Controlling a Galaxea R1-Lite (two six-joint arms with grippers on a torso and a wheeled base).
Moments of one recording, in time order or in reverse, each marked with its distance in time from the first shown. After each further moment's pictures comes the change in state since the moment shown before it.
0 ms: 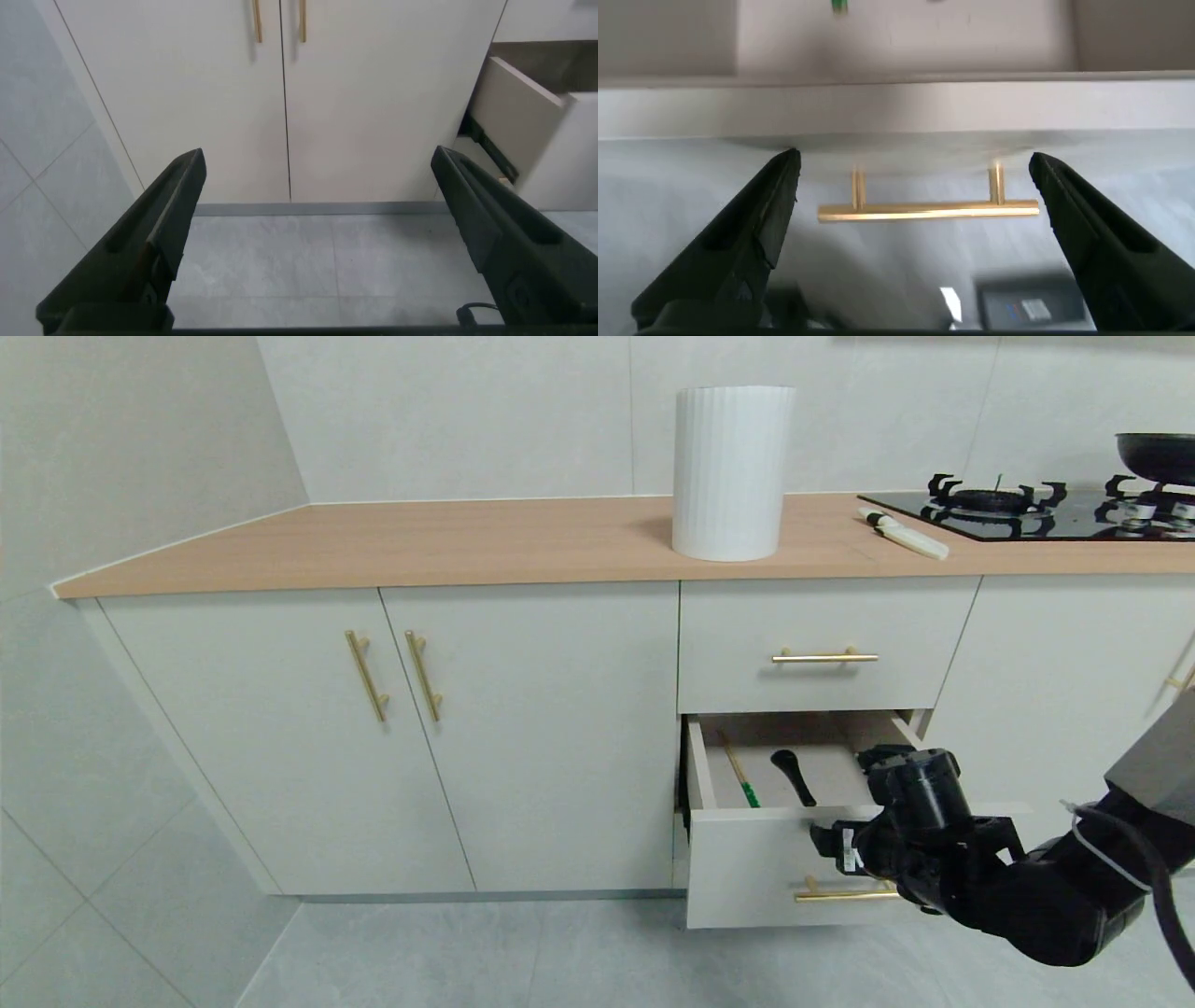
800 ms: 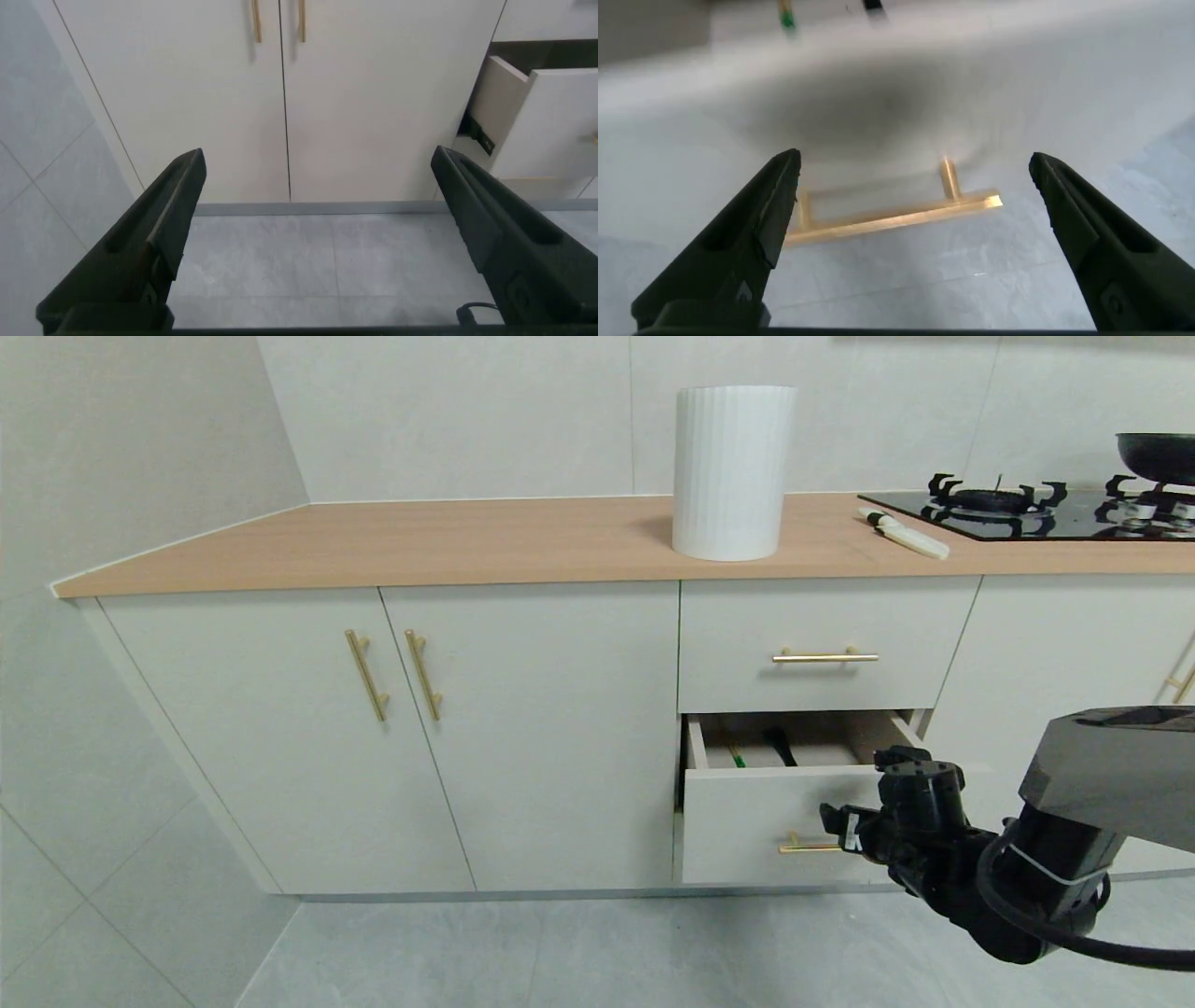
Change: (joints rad) left arm 0.000 0.000 0.000 0.000 0.000 0.000; right arm -0.122 0.227 -0.020 -0.357 0.013 -0.009
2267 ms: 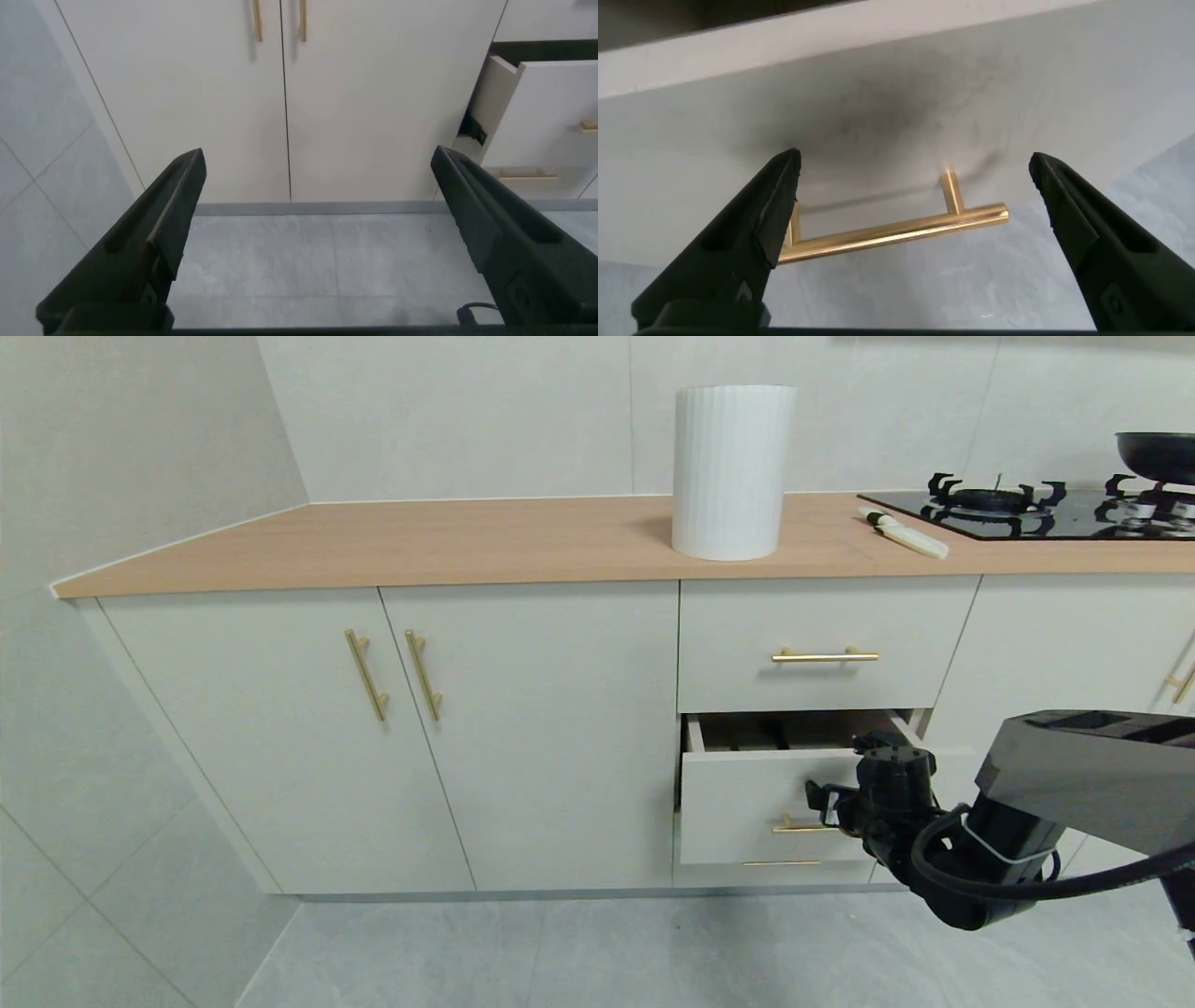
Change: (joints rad) left arm 0.001 0.000 0.000 0.000 0.000 0.000; right arm -0.018 0.121 -0.196 -0.020 0.000 -0.042
